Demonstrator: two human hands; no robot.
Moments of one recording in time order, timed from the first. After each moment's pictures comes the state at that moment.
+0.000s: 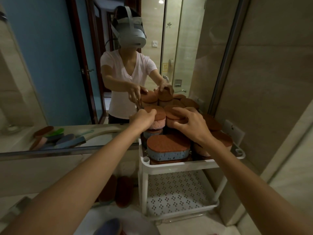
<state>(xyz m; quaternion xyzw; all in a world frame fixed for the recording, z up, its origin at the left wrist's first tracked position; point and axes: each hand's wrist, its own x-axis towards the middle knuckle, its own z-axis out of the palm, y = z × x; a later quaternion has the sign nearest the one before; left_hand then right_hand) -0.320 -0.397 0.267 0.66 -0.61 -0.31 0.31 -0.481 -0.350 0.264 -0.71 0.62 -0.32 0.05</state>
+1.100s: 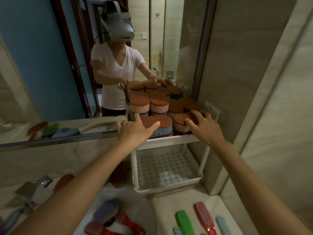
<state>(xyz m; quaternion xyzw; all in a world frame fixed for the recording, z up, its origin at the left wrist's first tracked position) -0.337 -0.290 0.241 0.69 -0.71 -0.08 0.12 -0.547 -0.275 0.227 -0.61 0.76 -0.22 0.02</state>
